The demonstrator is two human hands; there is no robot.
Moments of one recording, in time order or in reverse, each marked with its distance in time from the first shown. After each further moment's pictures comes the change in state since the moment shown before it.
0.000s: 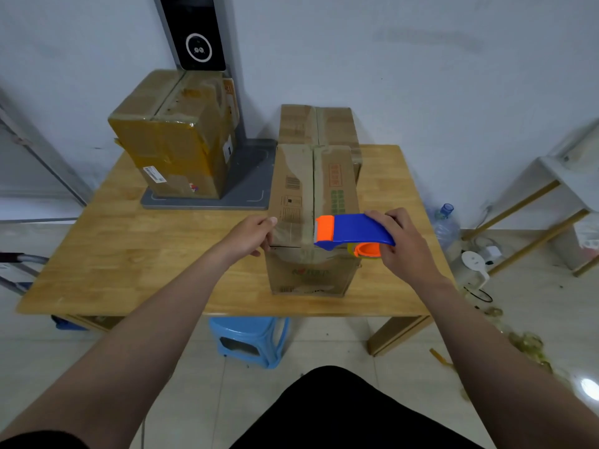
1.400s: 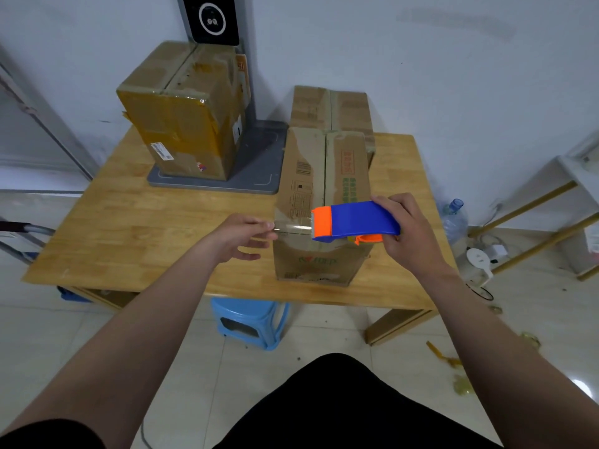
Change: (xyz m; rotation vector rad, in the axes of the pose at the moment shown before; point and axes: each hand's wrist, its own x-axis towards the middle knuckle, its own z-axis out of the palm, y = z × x) left_hand -0.006 -0.045 -0.010 -0.433 -0.068 -0.248; right_hand 0.012 -0.010 0.003 0.075 0.071 -0.178
